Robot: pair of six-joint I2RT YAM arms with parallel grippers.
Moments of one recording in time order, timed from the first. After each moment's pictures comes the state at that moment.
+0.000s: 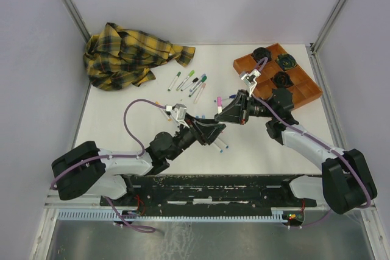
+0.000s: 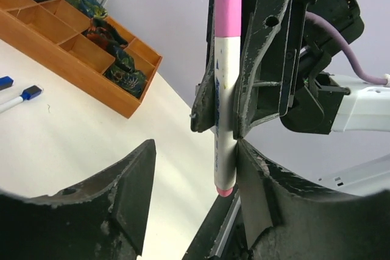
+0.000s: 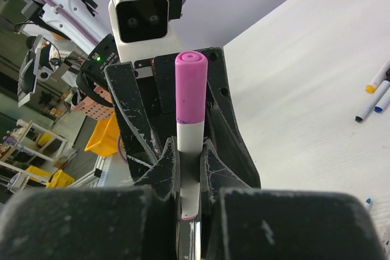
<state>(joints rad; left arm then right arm) -1.06 1.33 0.41 1.16 -0.17 -0.66 0.38 1.26 0.63 0.81 -1.12 0.85</state>
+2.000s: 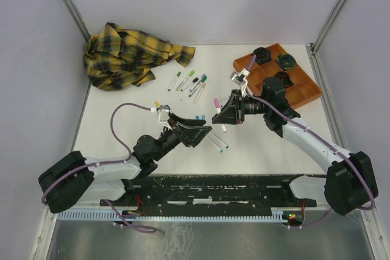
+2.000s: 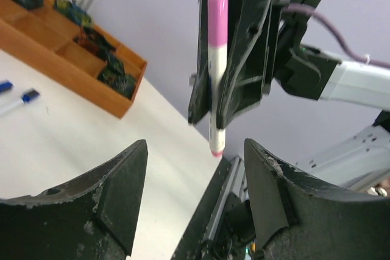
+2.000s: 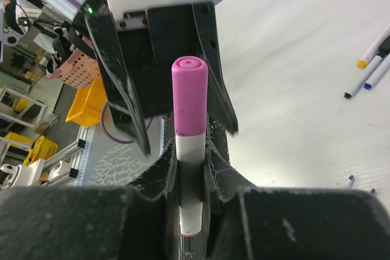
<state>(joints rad) -0.96 1.23 0.26 1.25 0.00 -0.72 0.43 1.25 0.77 0.35 -1.14 0.54</state>
